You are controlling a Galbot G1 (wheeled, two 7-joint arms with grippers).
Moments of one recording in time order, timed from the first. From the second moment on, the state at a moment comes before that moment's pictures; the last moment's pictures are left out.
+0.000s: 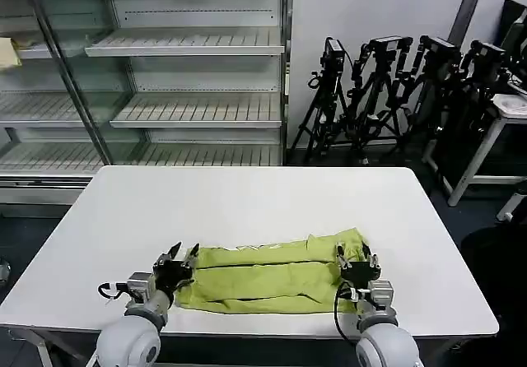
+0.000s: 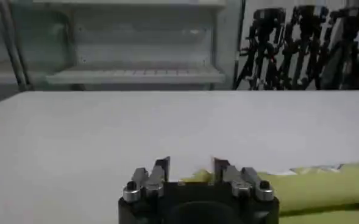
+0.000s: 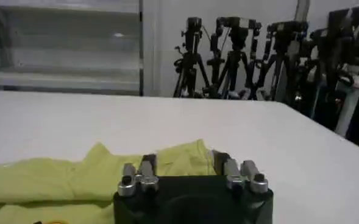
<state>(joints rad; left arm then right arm) 1.29 -1.13 -0.38 -2.04 -0.50 0.45 -0.28 -1.33 1.28 0.36 2.03 0.23 -0.37 0.31</state>
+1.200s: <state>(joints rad) 1.50 -1.23 -0.45 -2.27 -0.55 0.52 -0.38 -1.73 1.24 0.53 2.45 0.18 -0.40 0.29</state>
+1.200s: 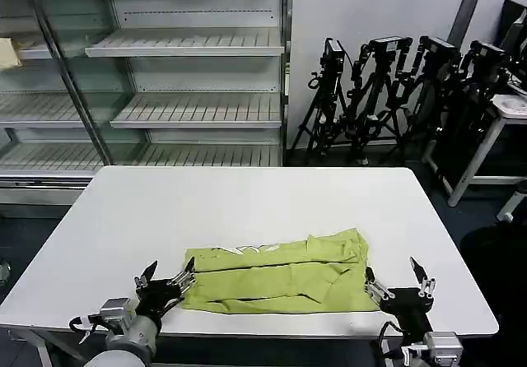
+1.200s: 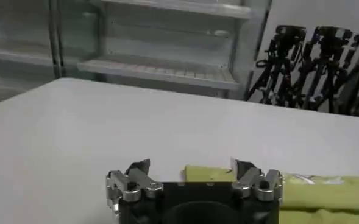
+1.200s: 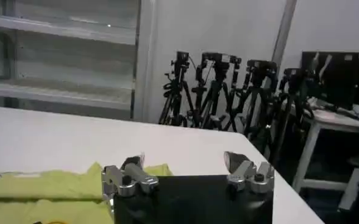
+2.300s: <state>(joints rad) 1.44 -1.41 -0.30 -2.07 -0.32 0.39 -0.39 -1.82 1.25 0.57 2.52 0.16 -0.38 0.29</state>
